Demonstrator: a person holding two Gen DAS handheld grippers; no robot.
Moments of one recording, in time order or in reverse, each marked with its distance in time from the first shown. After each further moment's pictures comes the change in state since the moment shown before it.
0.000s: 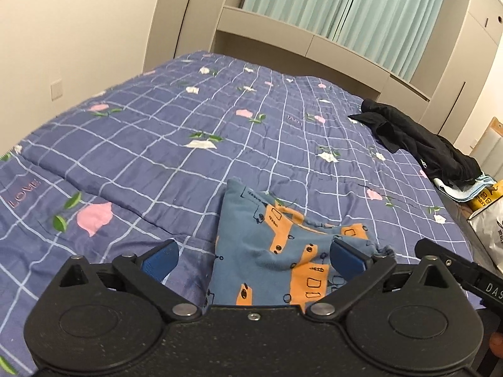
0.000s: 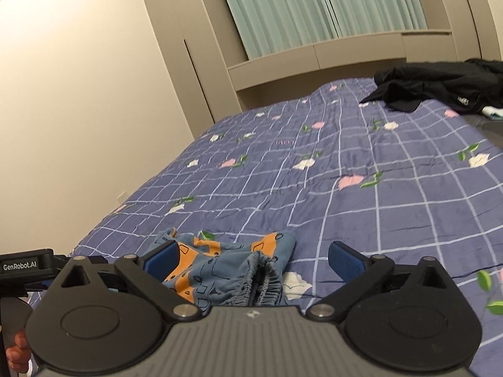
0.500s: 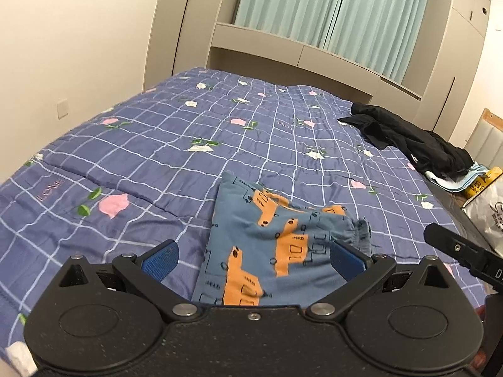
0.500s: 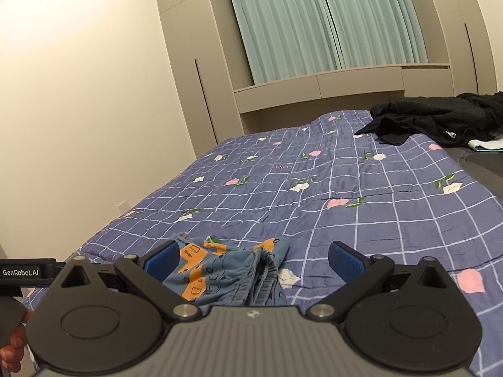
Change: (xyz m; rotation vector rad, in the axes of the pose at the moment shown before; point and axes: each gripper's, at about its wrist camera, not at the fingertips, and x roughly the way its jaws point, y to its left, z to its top) left arm -0.063 -0.020 -0.038 0.058 -0.055 0.020; right arm -0.071 0.013 -0.013 -0.071 -0.087 -0.015
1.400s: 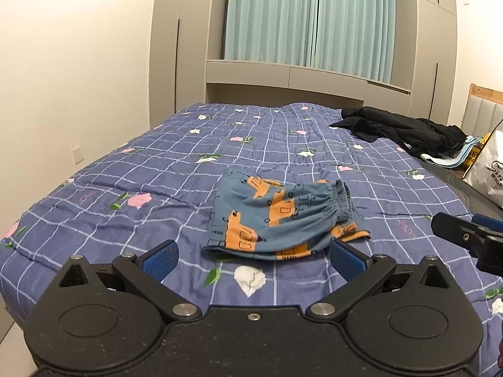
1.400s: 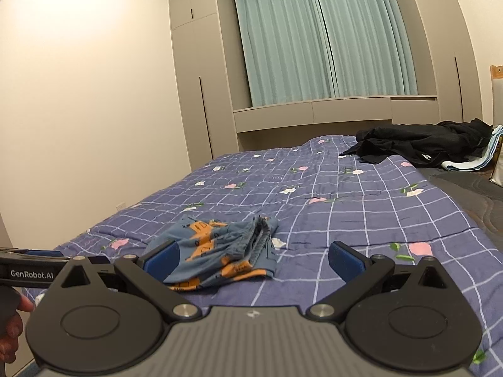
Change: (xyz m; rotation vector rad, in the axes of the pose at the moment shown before) left arm -0.077 -0.034 -0.088 0.151 -0.132 0.075; right arm -0.105 0.018 -0.066 -0.077 -0.096 -0.051
